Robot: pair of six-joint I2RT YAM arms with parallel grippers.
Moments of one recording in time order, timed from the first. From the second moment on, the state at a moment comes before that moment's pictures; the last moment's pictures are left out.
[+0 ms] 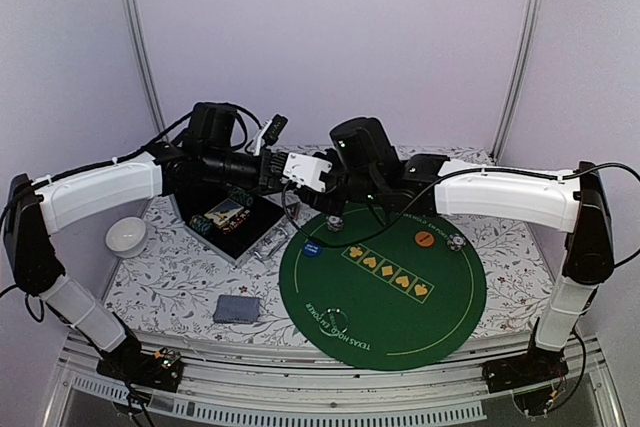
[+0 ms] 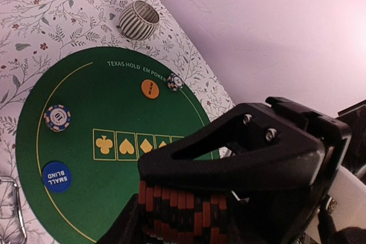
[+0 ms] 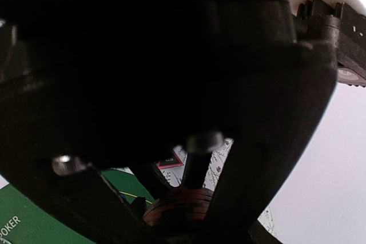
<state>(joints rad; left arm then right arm) -0.64 1.53 1.23 -0.19 0.61 -0.52 1.02 1.81 1.53 -0.17 0.18 -0.65</state>
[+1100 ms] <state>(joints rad) -0.64 1.54 1.21 -0.17 0.62 -0.52 1.03 1.81 1.51 -0.18 0.20 -0.65</state>
